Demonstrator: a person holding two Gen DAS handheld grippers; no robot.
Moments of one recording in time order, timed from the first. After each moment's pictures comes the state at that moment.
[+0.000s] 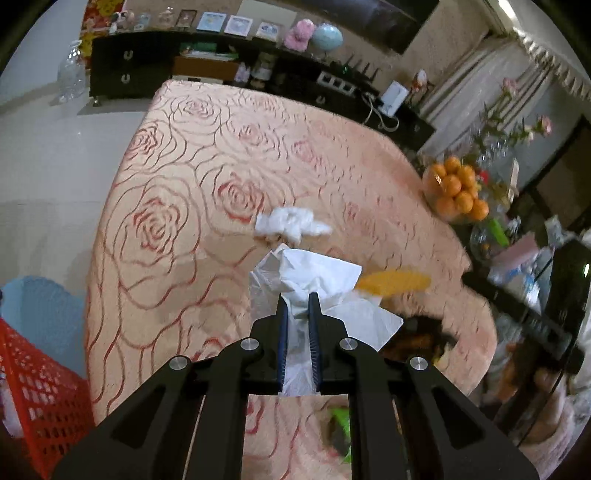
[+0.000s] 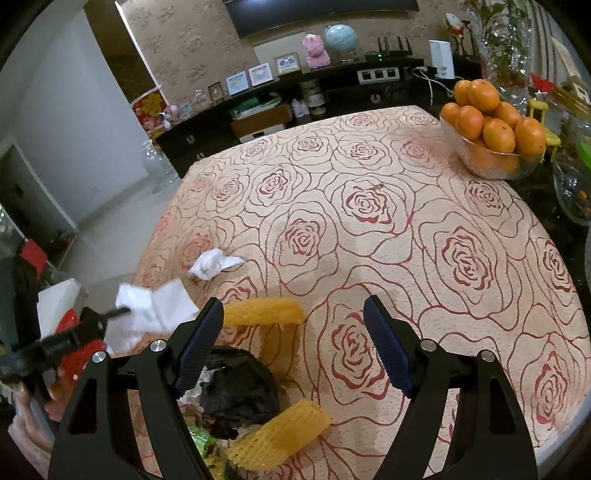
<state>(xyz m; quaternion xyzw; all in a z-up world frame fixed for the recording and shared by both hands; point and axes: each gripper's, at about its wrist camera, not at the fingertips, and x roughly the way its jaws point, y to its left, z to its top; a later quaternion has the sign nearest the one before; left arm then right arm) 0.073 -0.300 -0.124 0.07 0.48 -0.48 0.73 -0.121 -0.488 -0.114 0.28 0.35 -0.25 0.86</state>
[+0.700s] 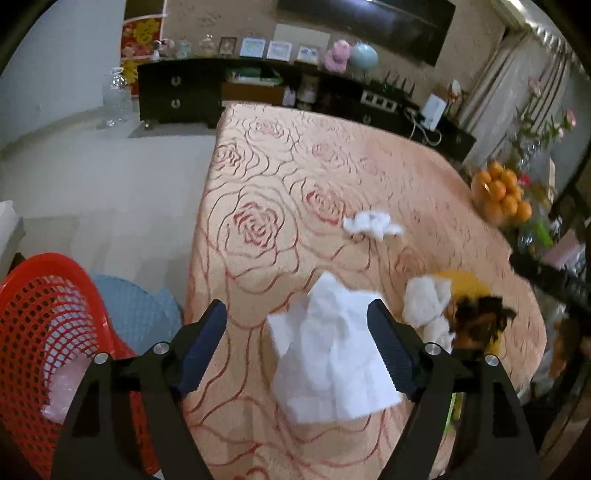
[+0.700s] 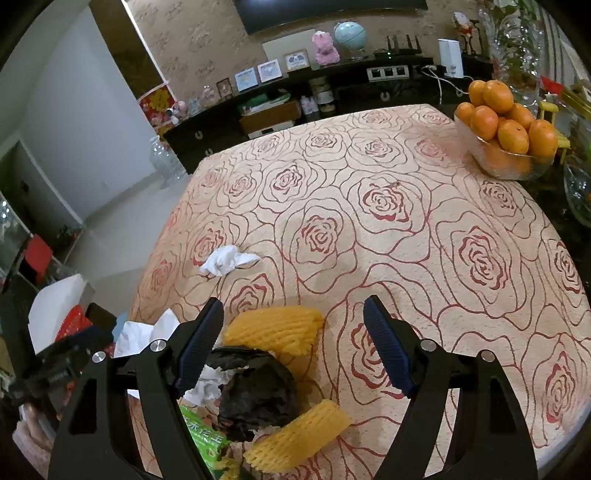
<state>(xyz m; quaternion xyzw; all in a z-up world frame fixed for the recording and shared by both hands) 0.088 -0.246 -0.122 0.09 0.43 -0.41 0.80 -0.111 -0.479 -0.114 0.28 0.35 -0.23 0.86</state>
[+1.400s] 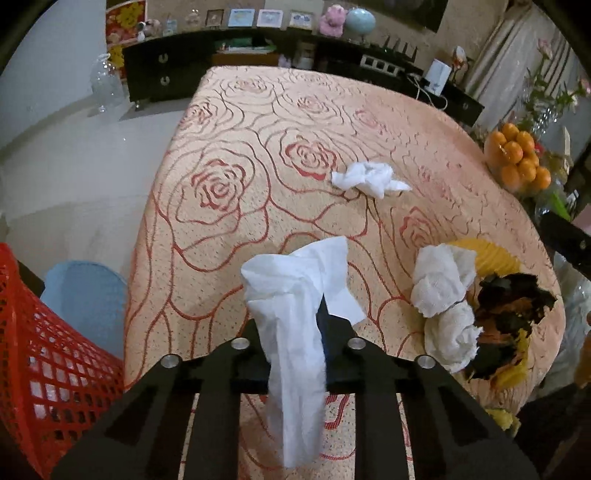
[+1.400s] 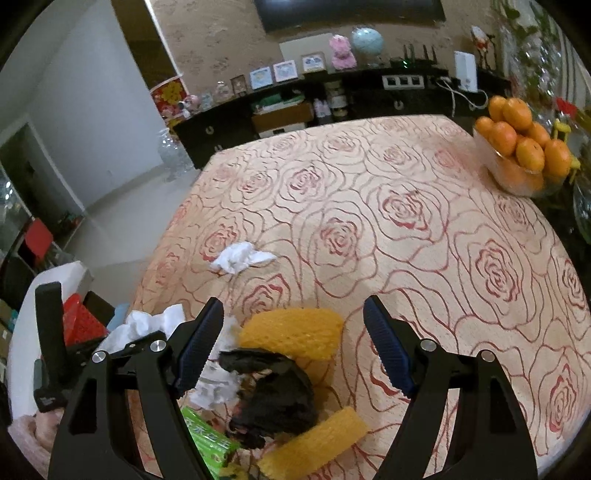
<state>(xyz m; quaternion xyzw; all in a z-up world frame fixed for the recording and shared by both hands) 0.077 -0.286 -0.163 0.14 0.47 -0.40 0.78 -0.094 -0.462 -0.112 0.24 0.35 -0.22 0.88</state>
